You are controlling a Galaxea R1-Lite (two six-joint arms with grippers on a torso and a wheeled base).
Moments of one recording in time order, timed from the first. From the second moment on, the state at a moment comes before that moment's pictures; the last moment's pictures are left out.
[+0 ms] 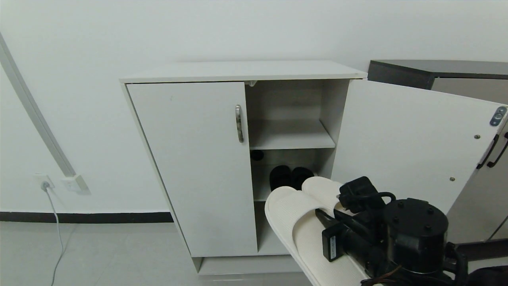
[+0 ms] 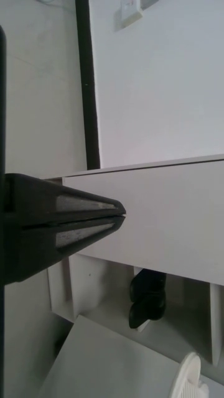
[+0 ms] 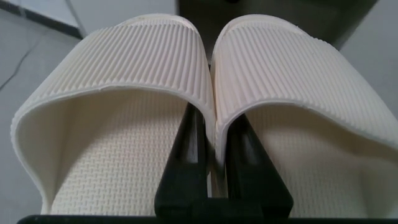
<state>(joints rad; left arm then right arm) 0.00 0.00 0.00 0.00 -0.03 0.01 0.90 1.78 -0.49 -1.05 -0.44 0.12</state>
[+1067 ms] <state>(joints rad) 0.00 0.00 0.00 0.00 -0.03 0.01 0.88 2.03 -1.28 -0.40 -0.84 0.29</state>
